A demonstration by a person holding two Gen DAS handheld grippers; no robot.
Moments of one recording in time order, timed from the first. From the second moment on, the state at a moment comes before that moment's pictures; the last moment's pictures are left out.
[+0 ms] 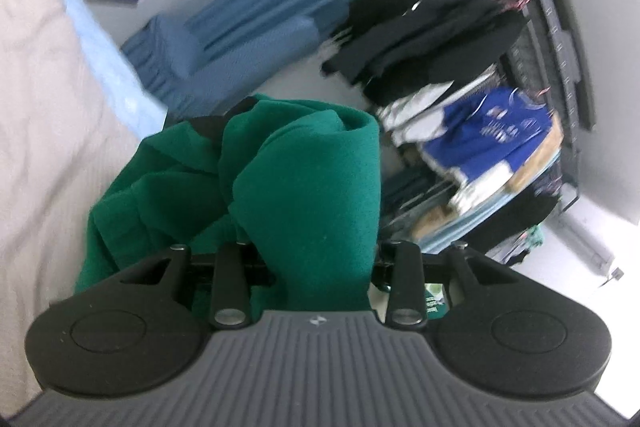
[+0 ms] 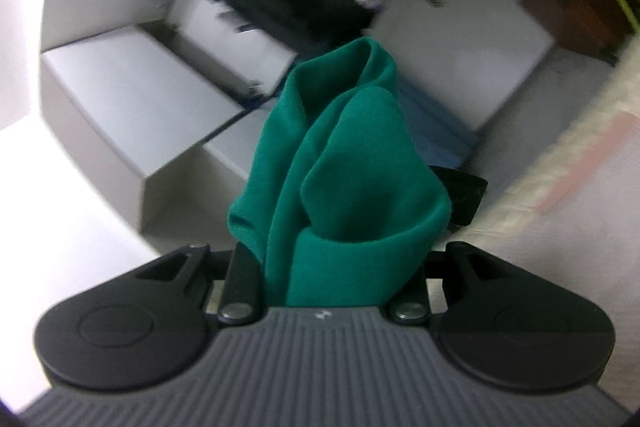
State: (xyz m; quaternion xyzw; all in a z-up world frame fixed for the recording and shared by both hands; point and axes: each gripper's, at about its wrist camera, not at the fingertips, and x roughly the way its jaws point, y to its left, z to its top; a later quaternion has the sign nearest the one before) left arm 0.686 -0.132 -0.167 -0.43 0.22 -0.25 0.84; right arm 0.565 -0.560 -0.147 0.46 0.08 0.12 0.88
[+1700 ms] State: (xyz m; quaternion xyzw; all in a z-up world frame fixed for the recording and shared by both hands) left arm 0.459 -0.116 -0.099 -0.13 0.25 -0.19 0.94; right arm 0.377 -0.442 -0.063 0.24 0.11 -0.05 0.96
